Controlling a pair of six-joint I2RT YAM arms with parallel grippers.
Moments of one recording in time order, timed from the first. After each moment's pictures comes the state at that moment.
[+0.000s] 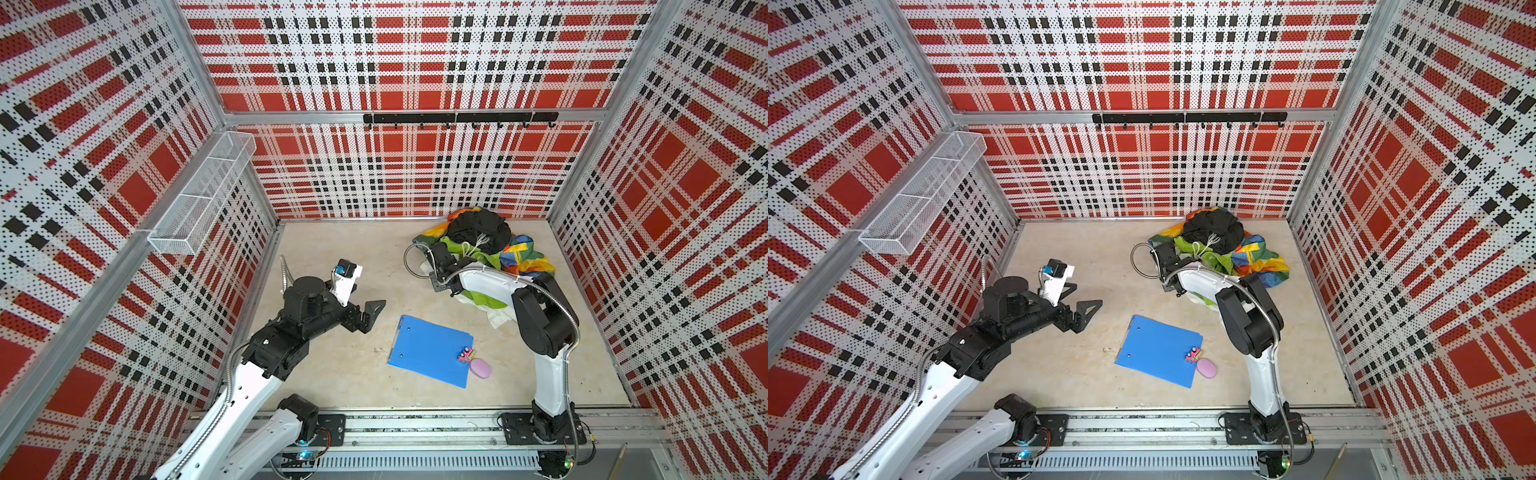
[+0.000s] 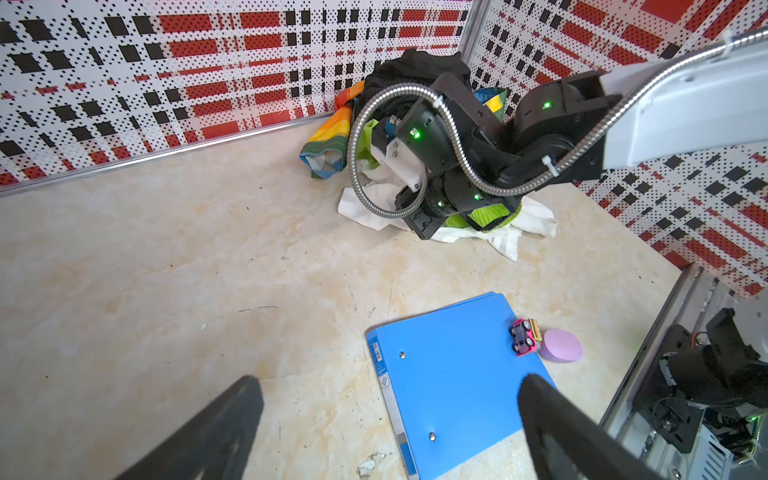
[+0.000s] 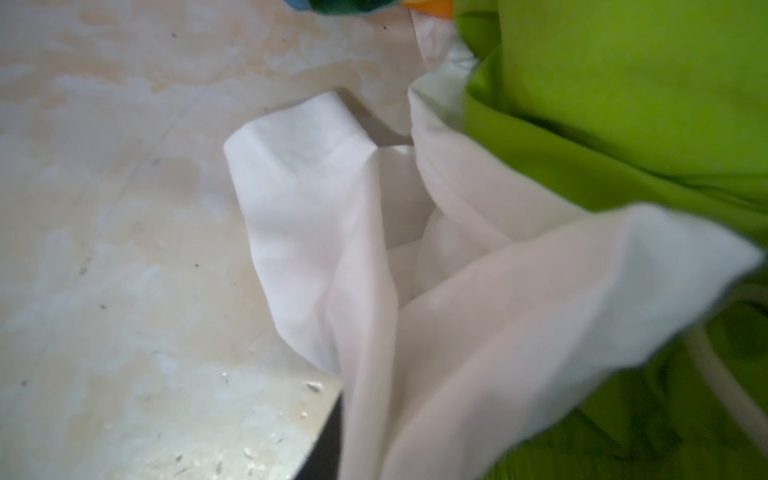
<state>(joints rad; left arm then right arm) -0.47 0.79 0.87 -0.52 0.26 -0.06 0.59 2.02 1.45 -0.48 0.40 0.20</state>
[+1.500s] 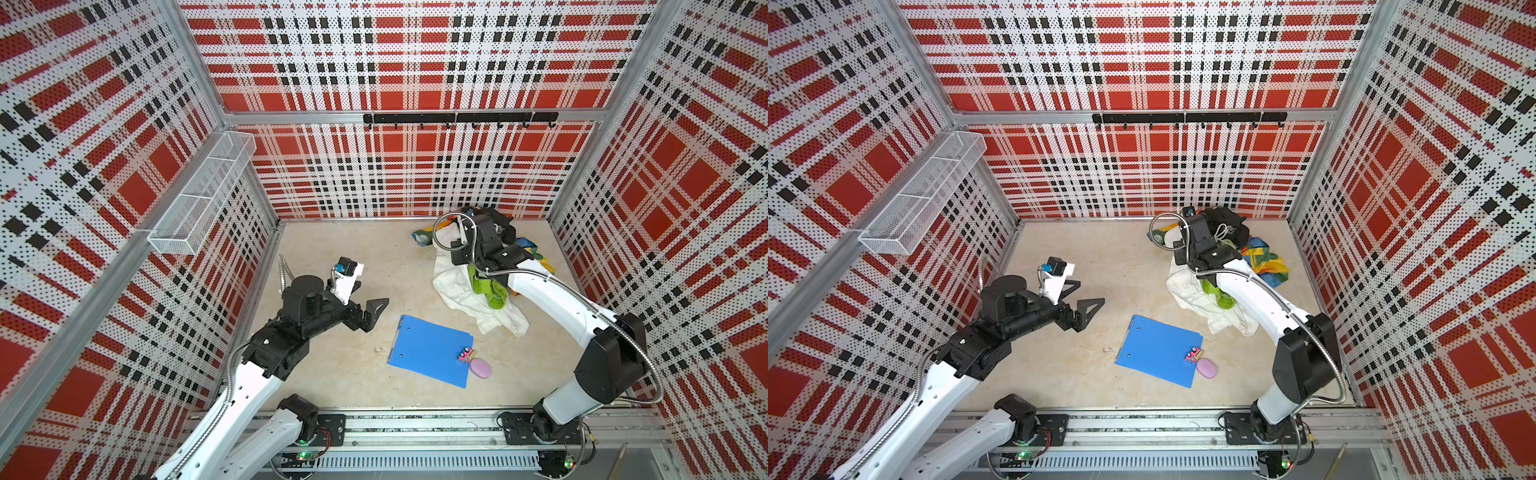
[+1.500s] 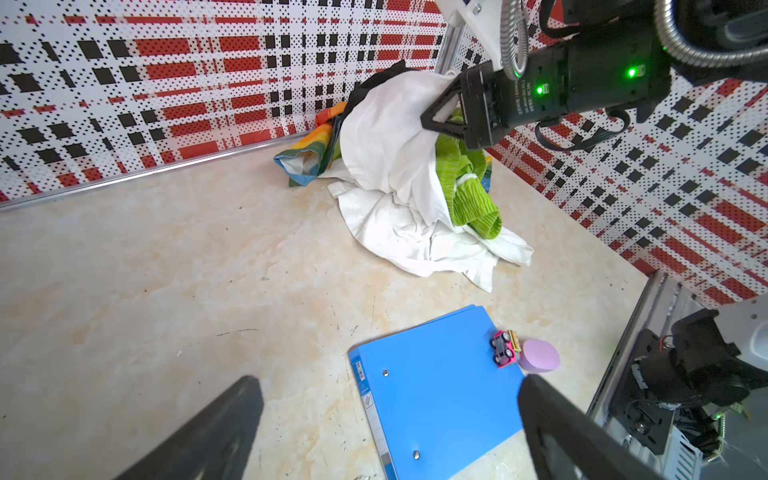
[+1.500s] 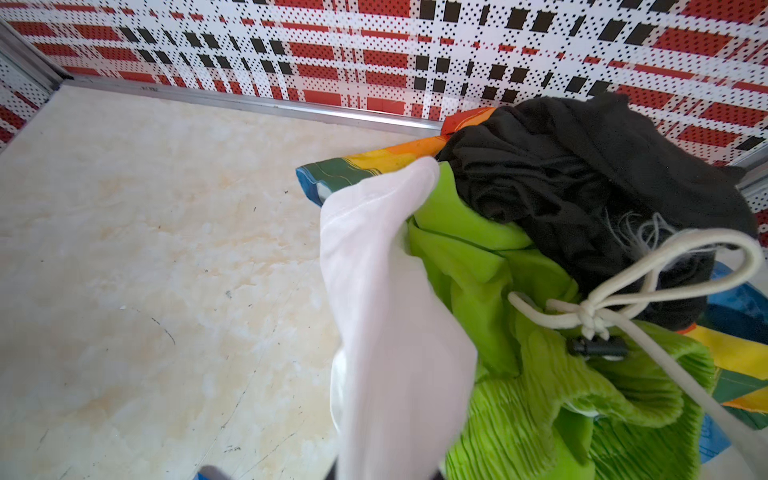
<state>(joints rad) -0.47 0.80 0.87 -0.46 0.32 -0.08 0.52 1.59 1.41 -0.47 0.26 0.20</state>
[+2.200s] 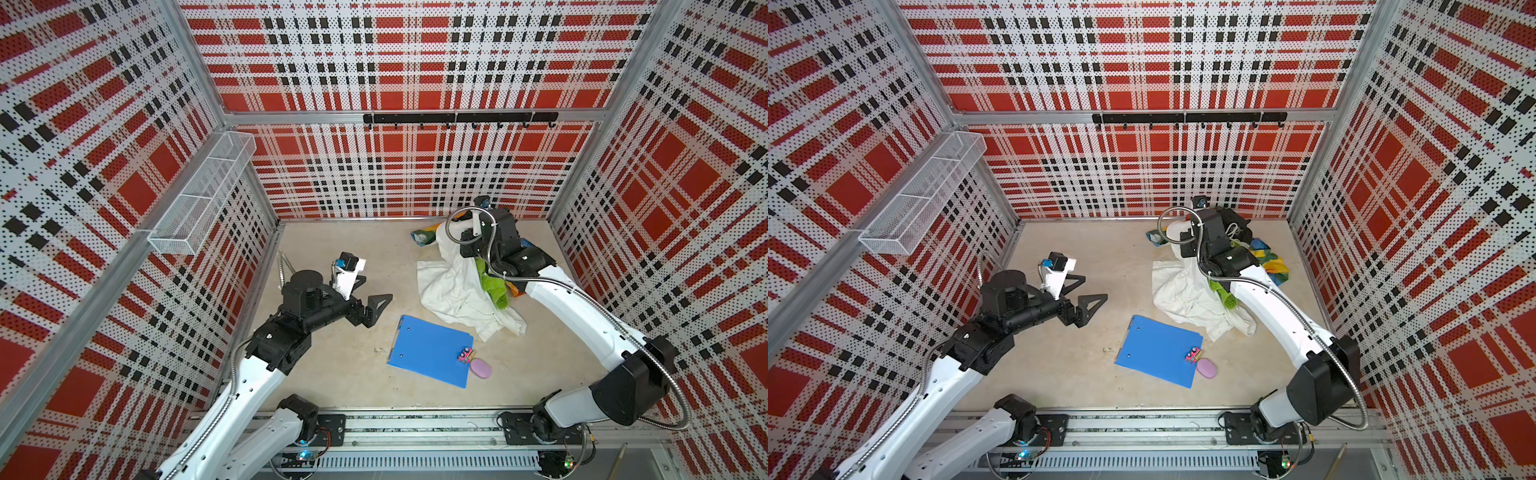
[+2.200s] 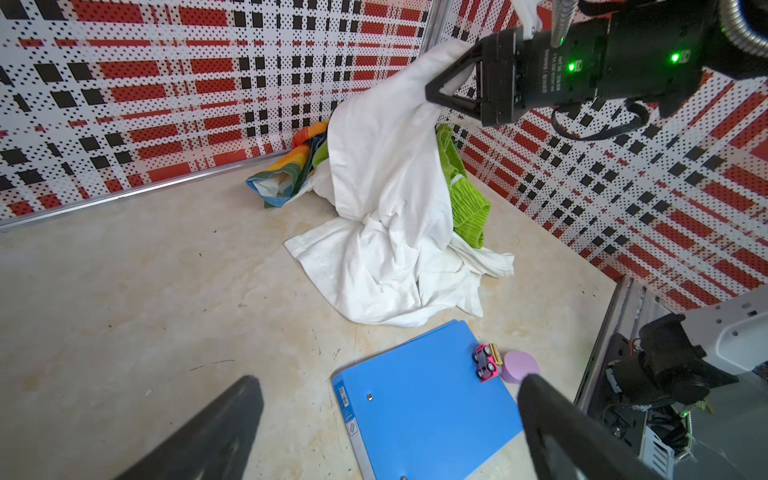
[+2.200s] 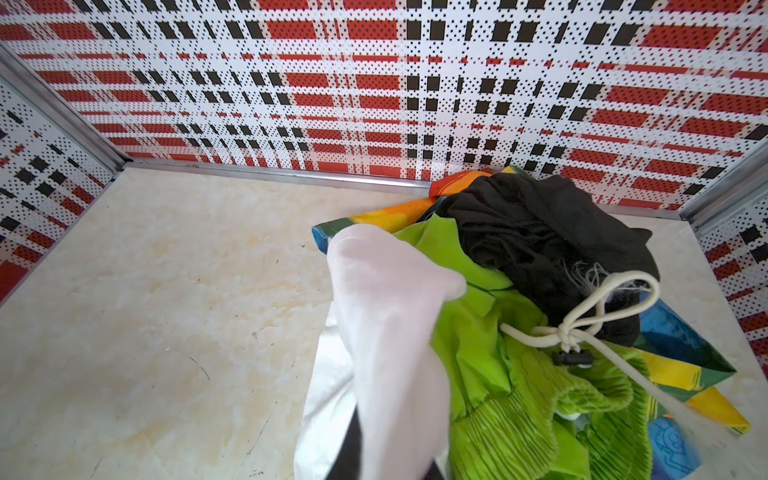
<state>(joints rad) -0.43 0.83 0.88 -0.39 0.42 -0.09 0.51 1.46 1.41 -0.44 0.28 0.20</state>
